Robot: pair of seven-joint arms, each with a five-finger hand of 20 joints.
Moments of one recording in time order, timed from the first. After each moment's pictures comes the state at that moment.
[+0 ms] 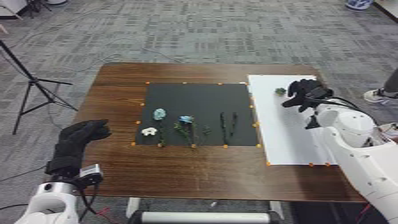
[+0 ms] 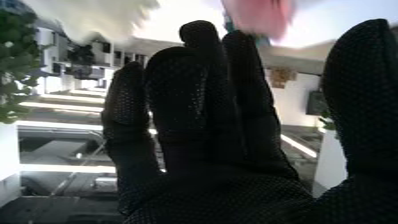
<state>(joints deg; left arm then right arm) 127.6 -54.5 -95.4 -117.1 58.2 20.8 12.5 -73.8 -51.2 72.5 -80.4 -146.4 -6.8 0.8</state>
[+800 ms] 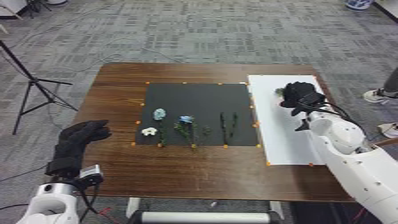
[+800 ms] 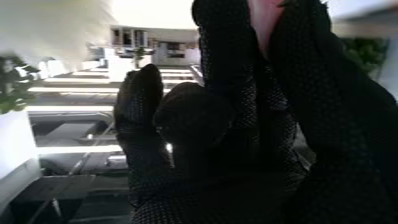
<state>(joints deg) 128.0 -54.9 -95.5 -117.5 58.1 20.9 12.6 -73.9 -48.9 65.5 -80.3 -139.0 6.0 2.2</state>
